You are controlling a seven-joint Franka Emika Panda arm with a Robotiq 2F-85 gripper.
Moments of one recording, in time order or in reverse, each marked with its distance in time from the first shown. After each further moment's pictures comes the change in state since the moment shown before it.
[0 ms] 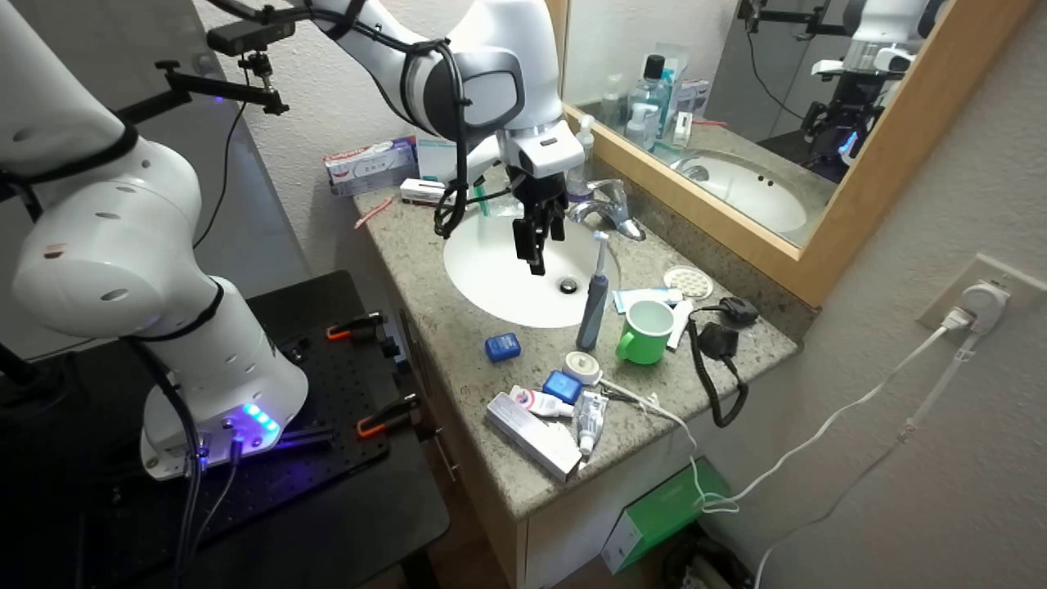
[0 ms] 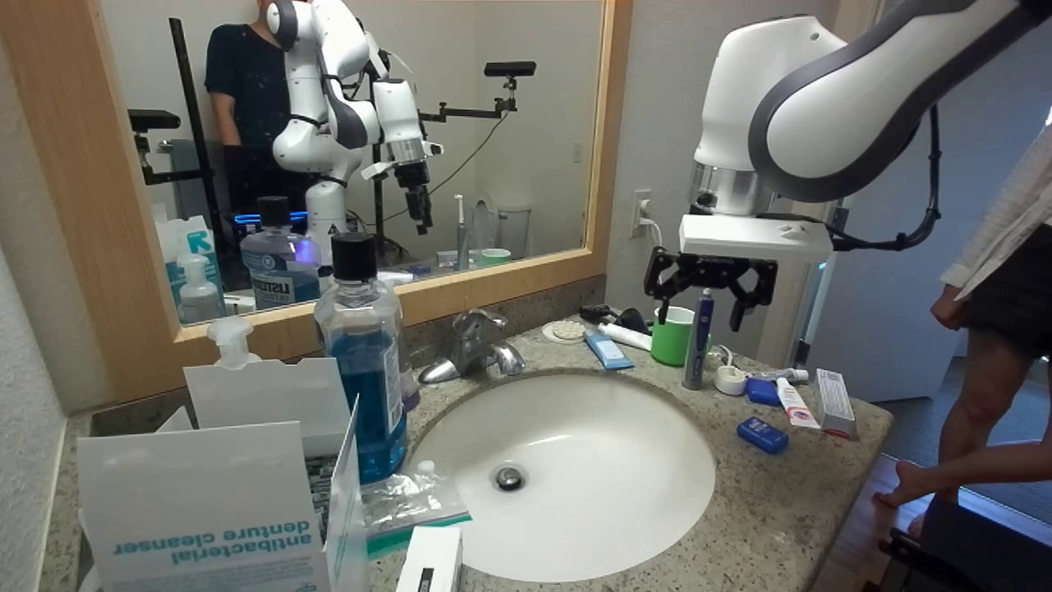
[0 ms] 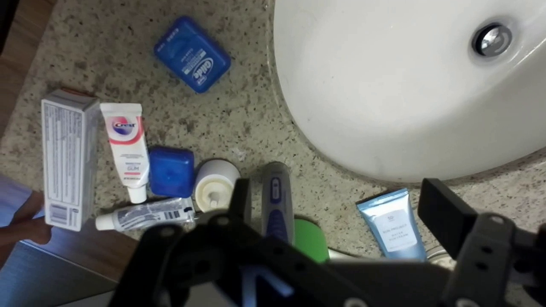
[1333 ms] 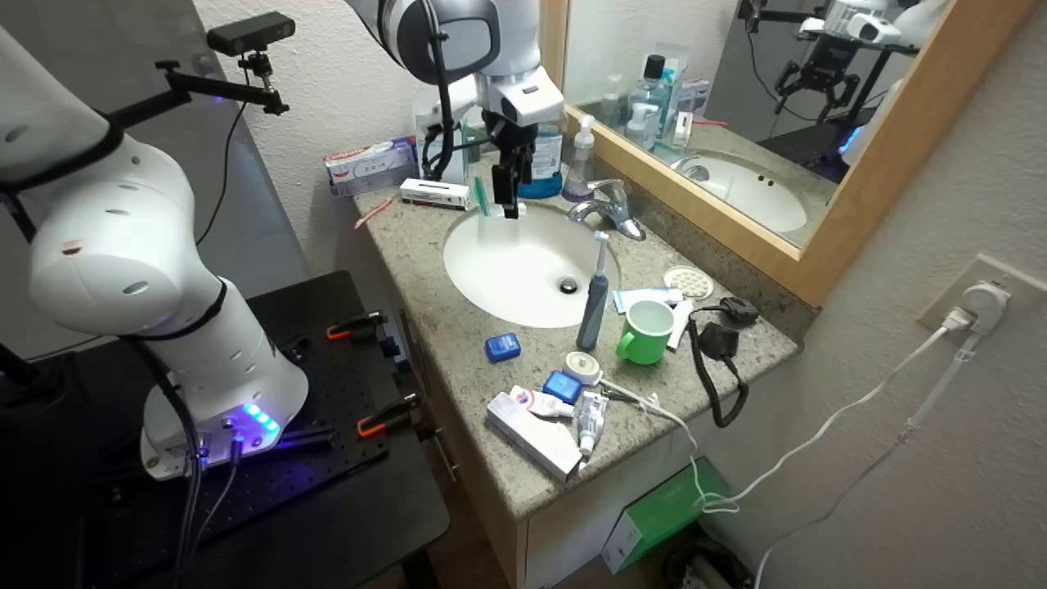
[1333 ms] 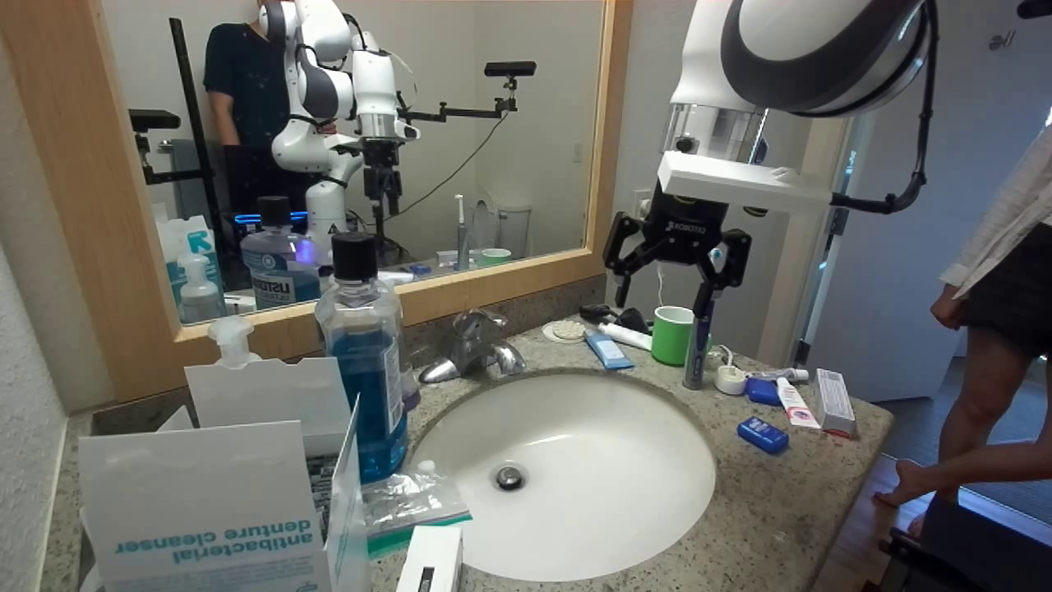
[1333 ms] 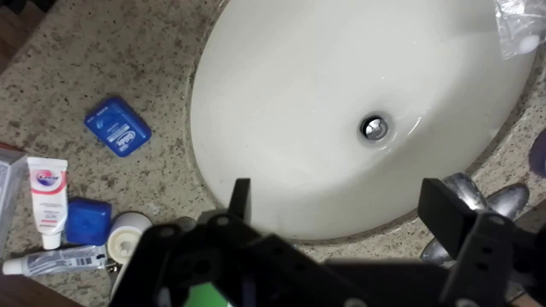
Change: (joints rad) arm 0.116 -0.089 0.048 0.041 0.320 -0.136 -0.226
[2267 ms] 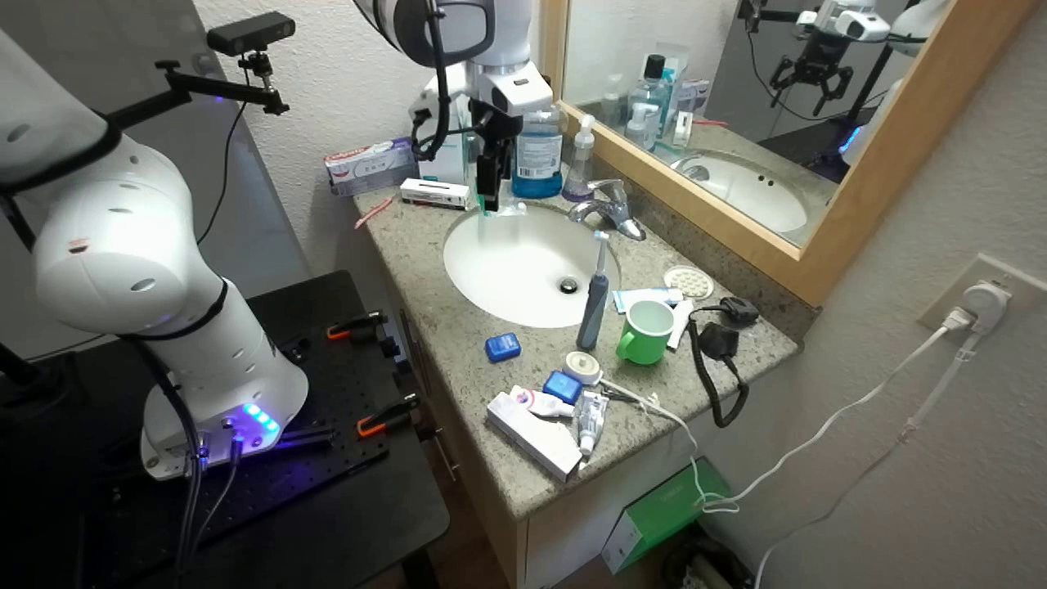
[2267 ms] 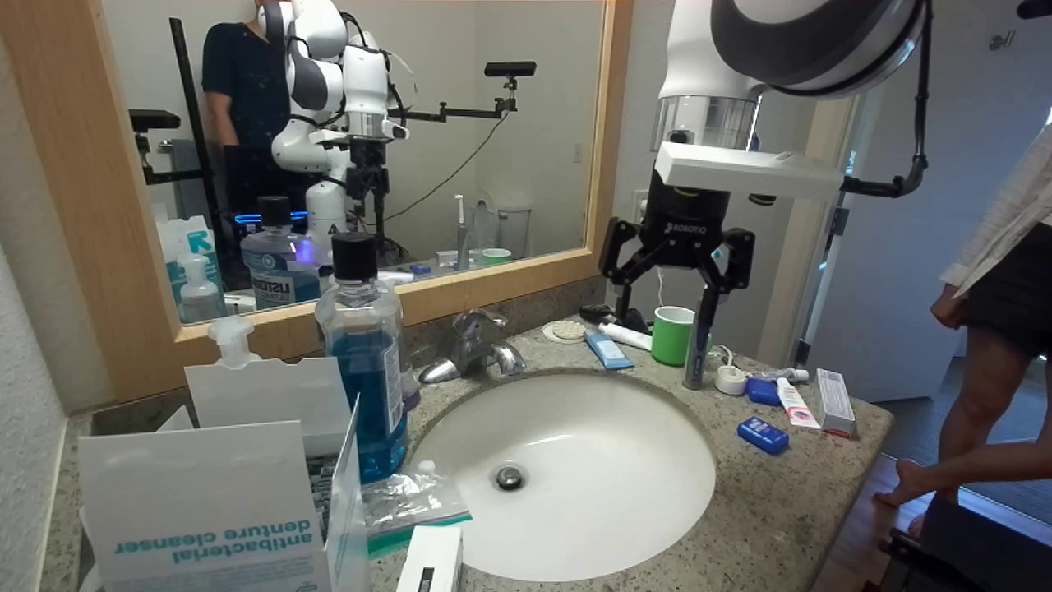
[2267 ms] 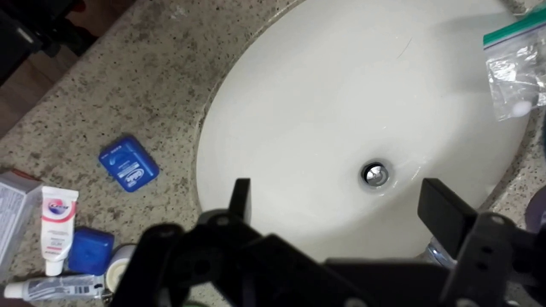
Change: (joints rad) arm 0.045 -0.006 0.010 0.032 0.037 -0.139 -0.024
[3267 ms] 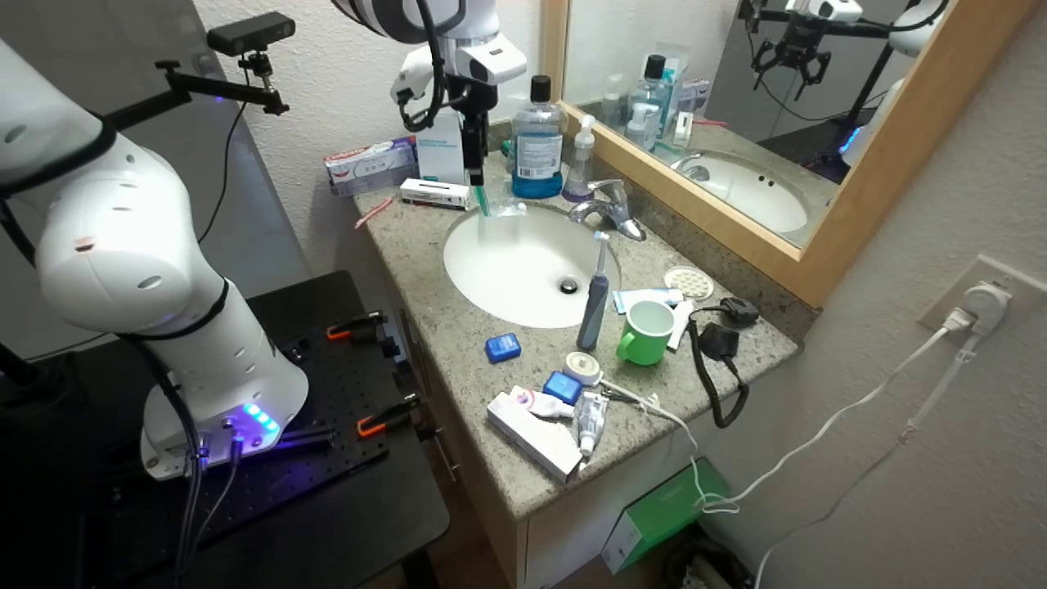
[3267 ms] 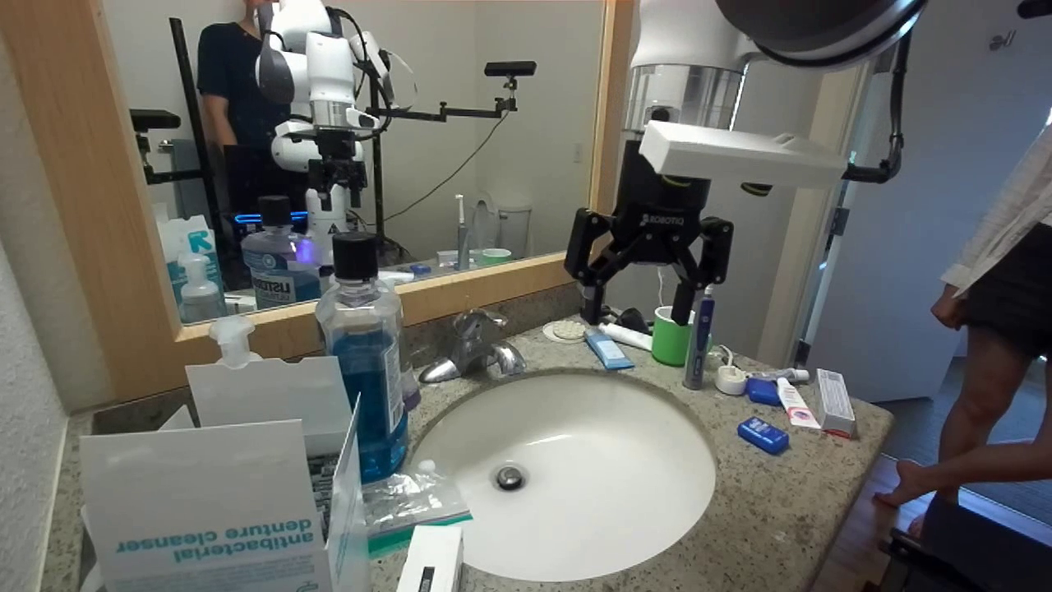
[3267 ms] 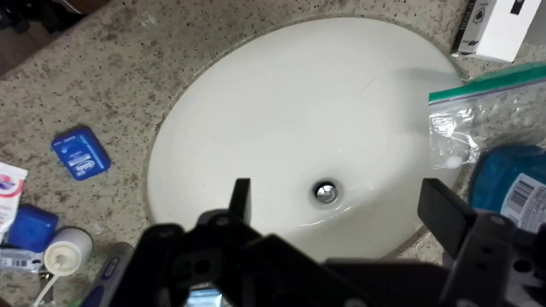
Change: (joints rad) arm 0.037 -0.031 0.105 0.006 -0.001 0.000 -0.033
